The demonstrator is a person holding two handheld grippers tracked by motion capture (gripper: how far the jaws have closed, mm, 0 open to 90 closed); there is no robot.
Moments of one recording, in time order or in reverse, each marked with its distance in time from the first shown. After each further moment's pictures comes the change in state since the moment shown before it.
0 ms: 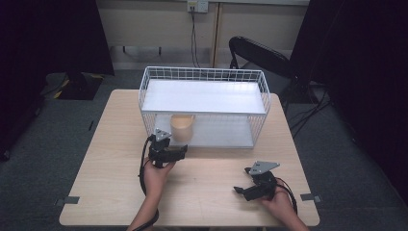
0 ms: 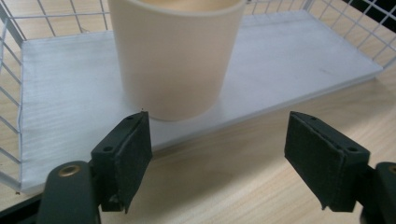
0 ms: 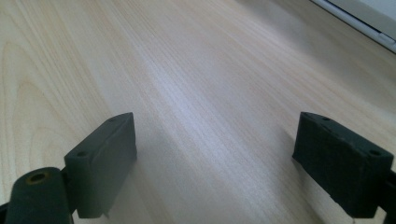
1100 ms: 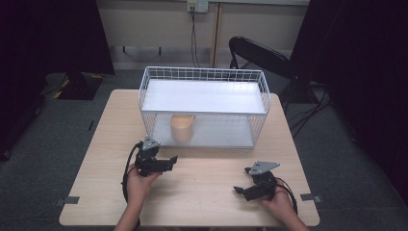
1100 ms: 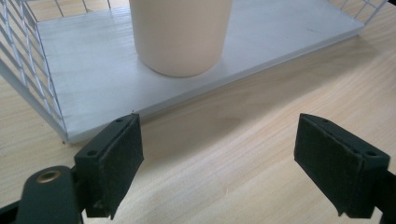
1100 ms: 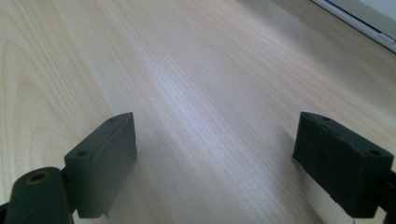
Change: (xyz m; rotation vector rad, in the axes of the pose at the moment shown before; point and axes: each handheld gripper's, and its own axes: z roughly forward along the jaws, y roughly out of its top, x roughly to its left) left arm 0.022 -0.021 -0.037 0.039 -0.058 0.077; right arm 0.000 0.000 0.000 0.000 0.000 -0.001
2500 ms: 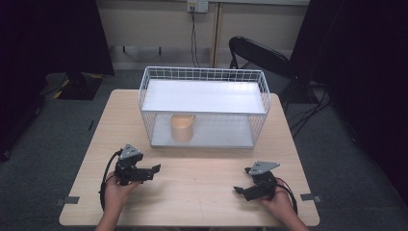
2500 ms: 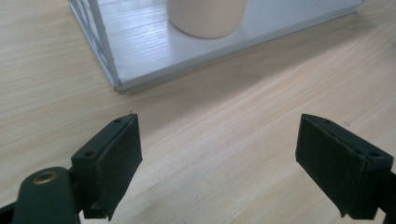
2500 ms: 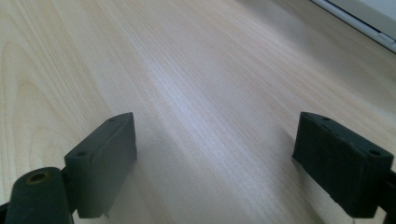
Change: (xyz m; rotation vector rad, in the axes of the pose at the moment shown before) left arm 0.035 -0.031 -0.038 0.017 -0.023 0.012; right arm 0.000 0.000 0.000 0.000 -0.001 0.002
